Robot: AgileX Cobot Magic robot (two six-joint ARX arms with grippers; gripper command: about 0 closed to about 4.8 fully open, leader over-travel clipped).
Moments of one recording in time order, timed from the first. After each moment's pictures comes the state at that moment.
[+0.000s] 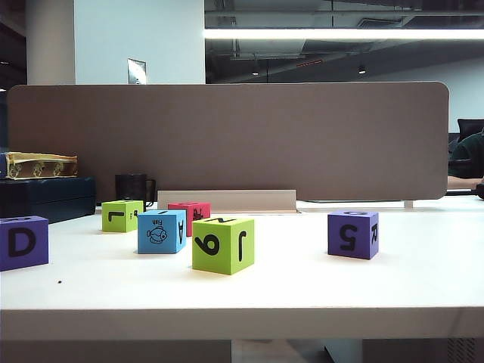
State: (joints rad) left arm -0.02 0.00 0.01 -0.18 0.09 -0.02; right arm -0.05 0.01 0.01 -0.19 0.00 0.07
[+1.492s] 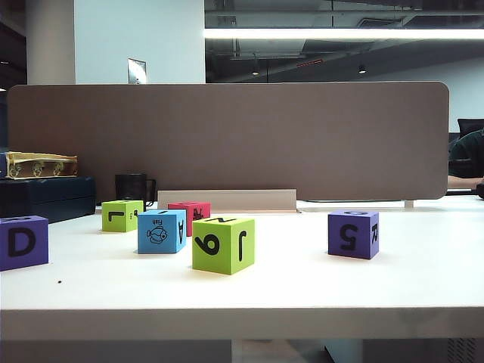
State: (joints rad) left arm -0.02 0.00 0.18 -0.18 0.18 -0.12; right arm -0.05 0.05 0.29 -0.28 -0.07 0.11
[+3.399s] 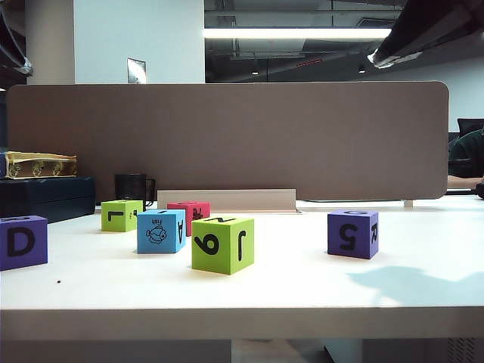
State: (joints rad) left arm -0.03 1.00 0.78 -0.14 0.27 -0.15; right arm 0.39 0.90 0.72 -0.29 -0.34 0.02
